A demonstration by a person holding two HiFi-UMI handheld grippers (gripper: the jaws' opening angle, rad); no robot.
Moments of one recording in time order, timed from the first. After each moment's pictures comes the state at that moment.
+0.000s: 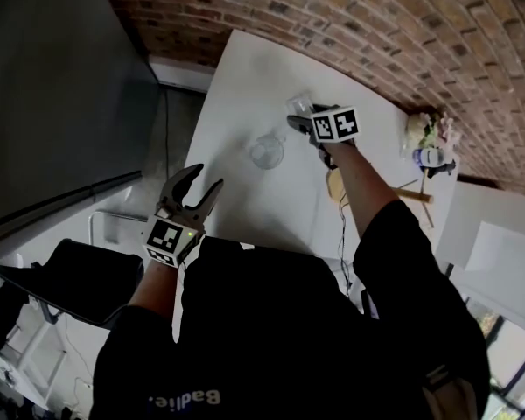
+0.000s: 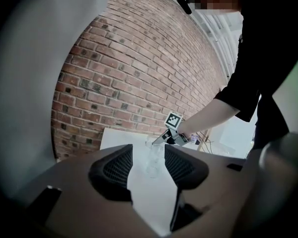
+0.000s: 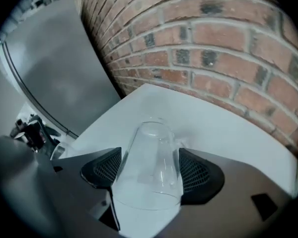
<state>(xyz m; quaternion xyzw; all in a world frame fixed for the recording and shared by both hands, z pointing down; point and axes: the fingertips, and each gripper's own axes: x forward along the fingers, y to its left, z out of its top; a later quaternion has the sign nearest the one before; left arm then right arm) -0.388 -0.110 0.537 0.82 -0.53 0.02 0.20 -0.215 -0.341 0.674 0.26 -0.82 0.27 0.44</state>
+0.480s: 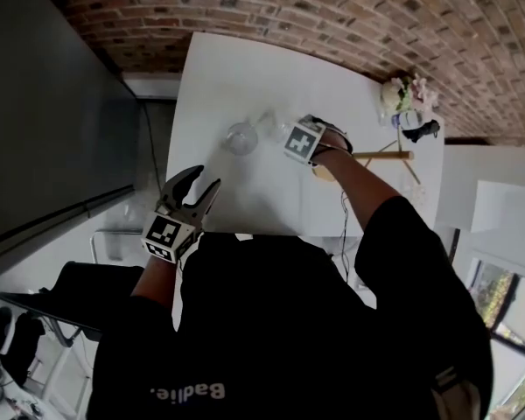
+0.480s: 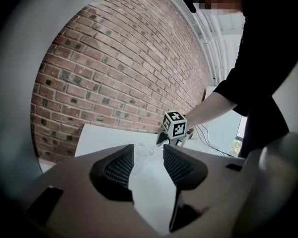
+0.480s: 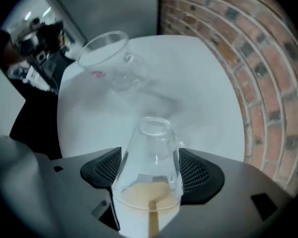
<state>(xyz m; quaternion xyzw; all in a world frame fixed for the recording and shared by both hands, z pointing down) -0.336 -0.100 0.535 0.87 -0.45 0.02 0.21 -0.131 -0.218 0.671 0.07 -0.68 0.08 0.72</state>
